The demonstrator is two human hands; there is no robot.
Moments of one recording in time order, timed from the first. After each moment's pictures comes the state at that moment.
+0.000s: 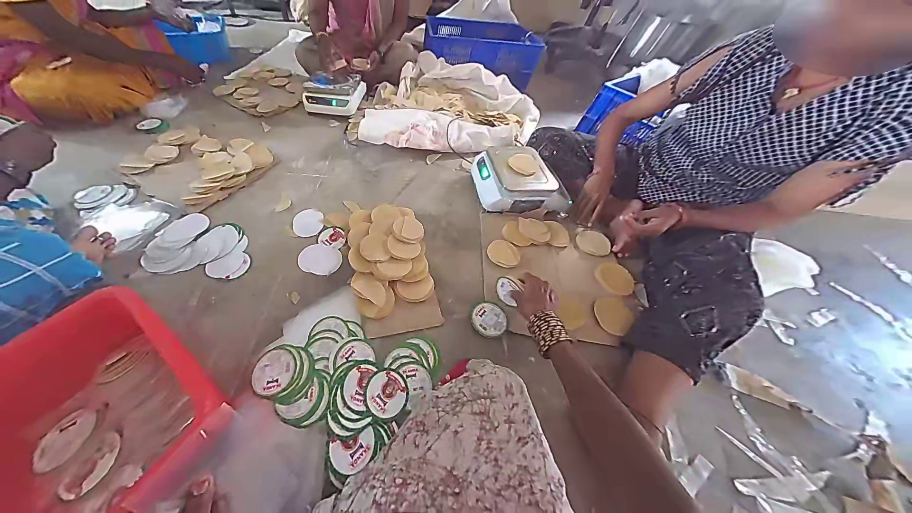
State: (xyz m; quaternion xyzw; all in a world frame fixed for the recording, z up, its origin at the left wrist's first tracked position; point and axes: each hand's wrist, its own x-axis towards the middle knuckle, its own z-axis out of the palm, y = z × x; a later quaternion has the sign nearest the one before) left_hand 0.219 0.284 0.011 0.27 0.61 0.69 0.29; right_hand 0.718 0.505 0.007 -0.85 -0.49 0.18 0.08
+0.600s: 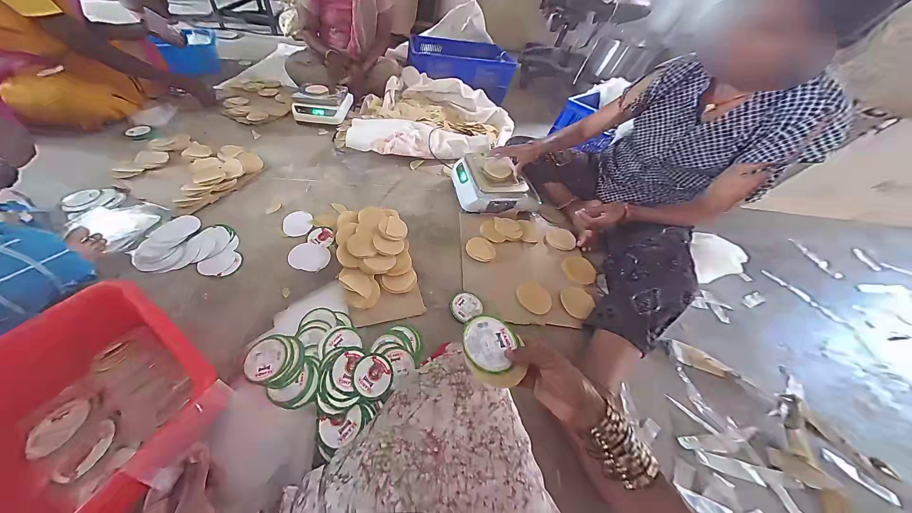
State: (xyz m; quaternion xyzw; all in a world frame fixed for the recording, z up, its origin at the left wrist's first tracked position) left_hand 0.213 0.279 0.006 0.30 0.59 0.70 0.28; right_hand 0.646 0.316 0.114 -0.57 -0.18 0.63 0.49
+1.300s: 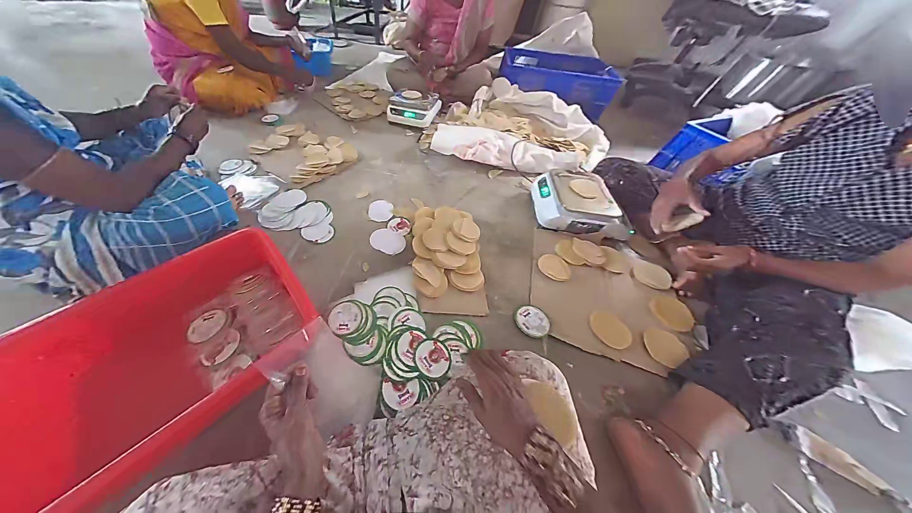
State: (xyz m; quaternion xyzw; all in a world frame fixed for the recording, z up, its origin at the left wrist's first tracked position) left_hand 0.220 0.282 0.017 0.19 0.58 0.75 0.23; right_hand 0.502 0.317 0.073 -0.59 -0.77 0.22 0.03
